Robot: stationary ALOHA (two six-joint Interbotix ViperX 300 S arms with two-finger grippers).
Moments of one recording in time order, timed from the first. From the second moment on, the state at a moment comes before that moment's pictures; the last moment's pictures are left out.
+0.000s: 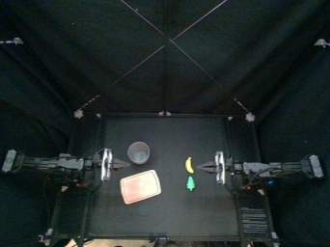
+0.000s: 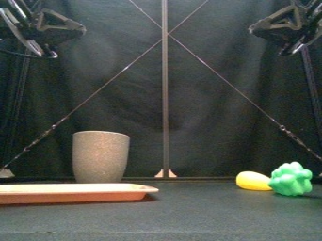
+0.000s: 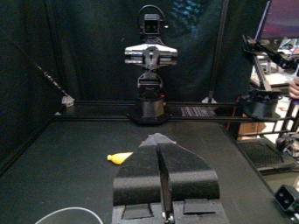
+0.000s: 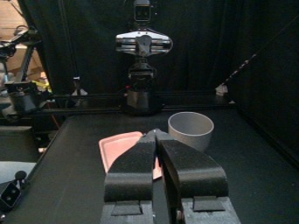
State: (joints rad) left arm 0.00 -0.96 1.19 0.00 -0.29 0.00; right arm 0.00 -0.97 1.17 0.00 -0.30 0.00
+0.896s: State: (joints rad) left arm 0.05 -0.96 1.18 0.00 -0.21 0.00; right arm -0.07 -0.86 1.10 0.52 0.31 0.65
